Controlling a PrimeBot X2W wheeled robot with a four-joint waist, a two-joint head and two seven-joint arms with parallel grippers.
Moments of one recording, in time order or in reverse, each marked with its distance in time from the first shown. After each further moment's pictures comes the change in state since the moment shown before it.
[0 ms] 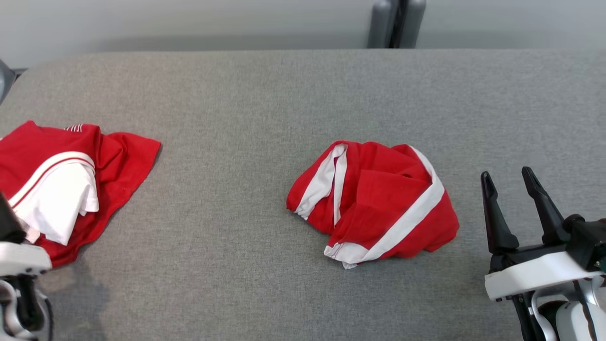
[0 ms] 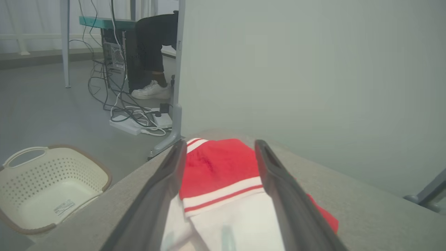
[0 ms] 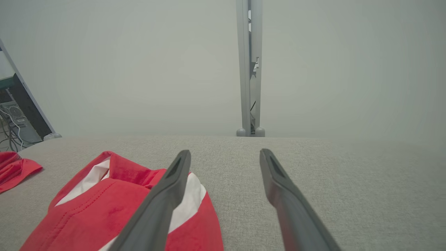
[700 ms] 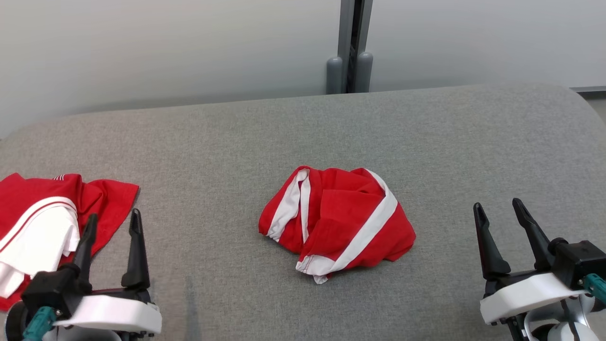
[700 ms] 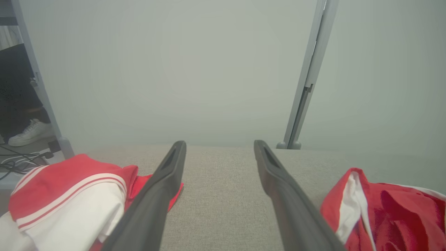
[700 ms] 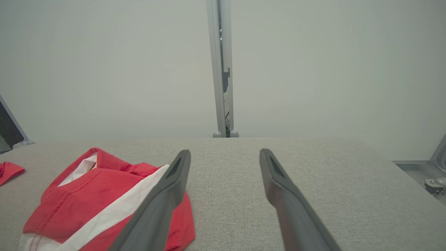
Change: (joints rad) left arm 0.336 -0.127 -0.249 -0.562 0.210 0.036 0.140; right arm 0.051 0.001 0.004 0.073 -0.013 0.000 -0.017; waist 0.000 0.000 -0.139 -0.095
